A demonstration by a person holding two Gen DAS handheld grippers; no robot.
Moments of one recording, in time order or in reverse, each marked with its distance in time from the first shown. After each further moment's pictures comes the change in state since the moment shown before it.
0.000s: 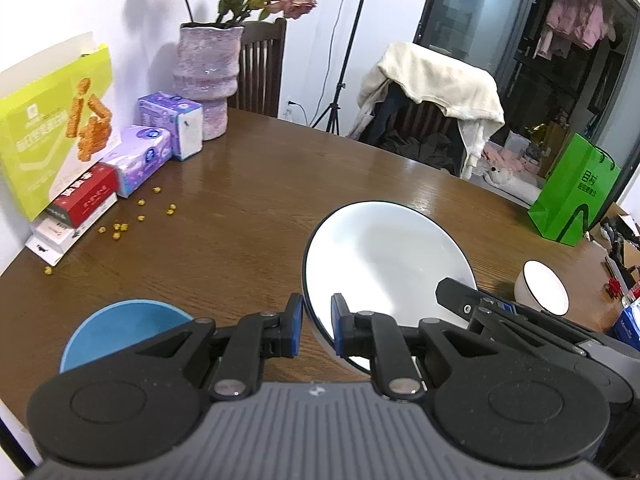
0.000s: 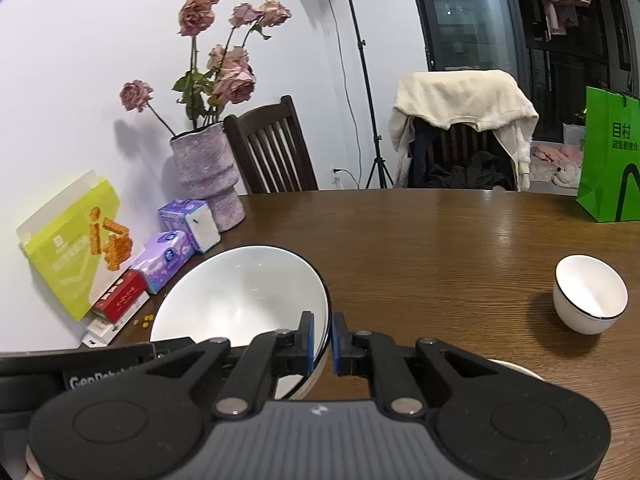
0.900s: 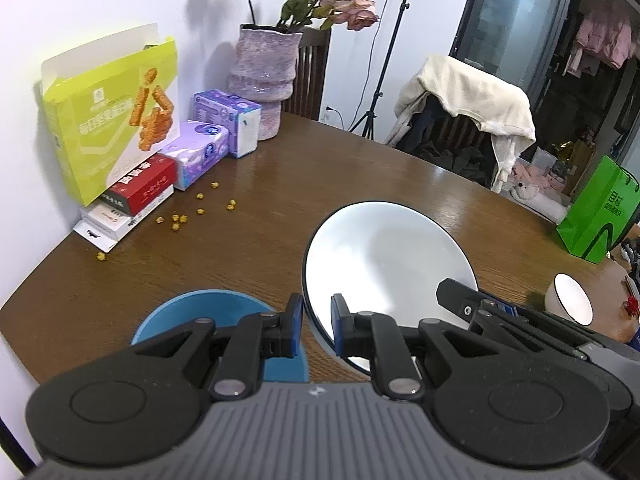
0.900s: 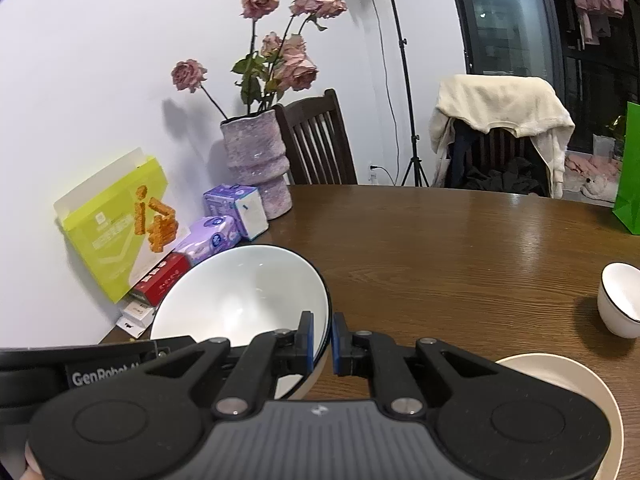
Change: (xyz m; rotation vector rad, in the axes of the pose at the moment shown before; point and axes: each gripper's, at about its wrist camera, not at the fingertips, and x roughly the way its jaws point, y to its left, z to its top) left arm -0.024 0.052 -0.005 -0.062 -0.016 0.072; right arm 0.000 0.057 -0.010 -0.059 0.014 0.074
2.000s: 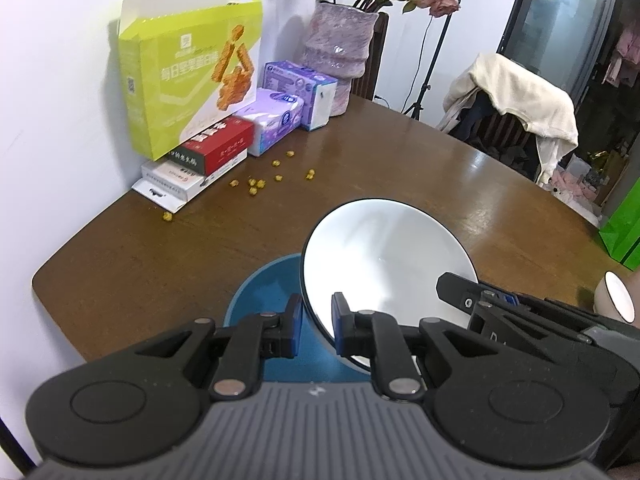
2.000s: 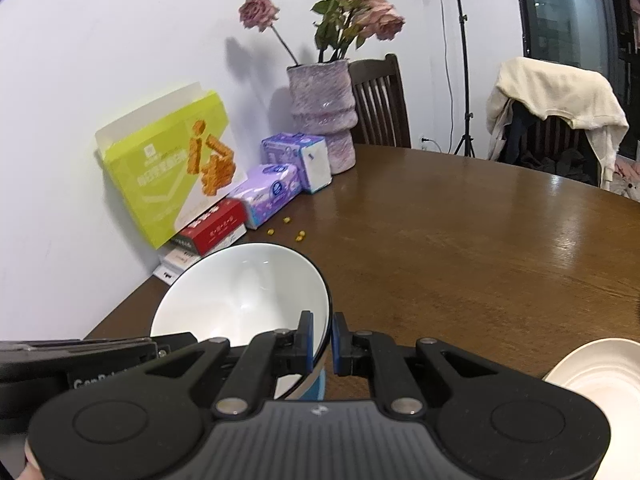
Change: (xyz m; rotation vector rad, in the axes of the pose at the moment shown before) left arm 0.008 0.077 -0.026 -0.074 0.037 0.087; right arm 0.045 0.065 -0.027 -0.097 0.106 0.099
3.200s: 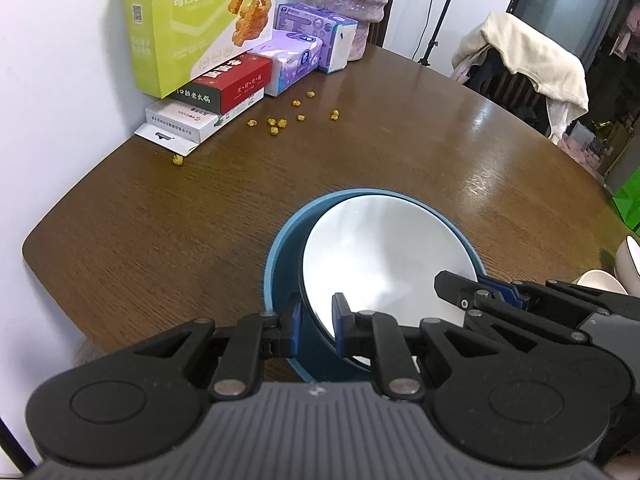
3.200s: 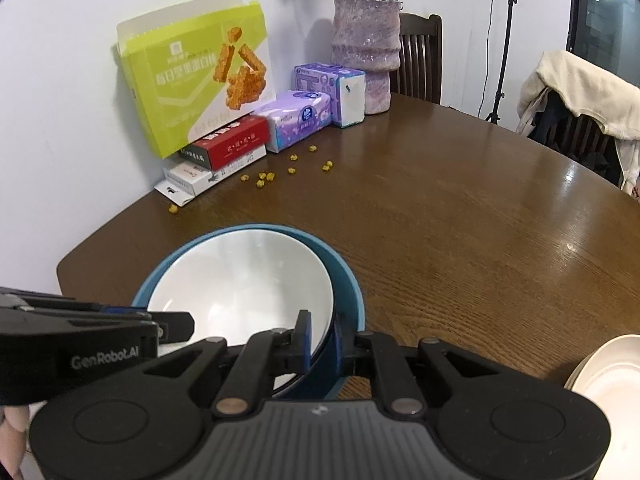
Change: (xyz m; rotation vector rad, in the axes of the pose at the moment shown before) left arm 0.038 0.035 -0.016 0.010 0.135 -0.008; right arm 0.044 0.032 -0.027 -0.152 0.160 -0.023
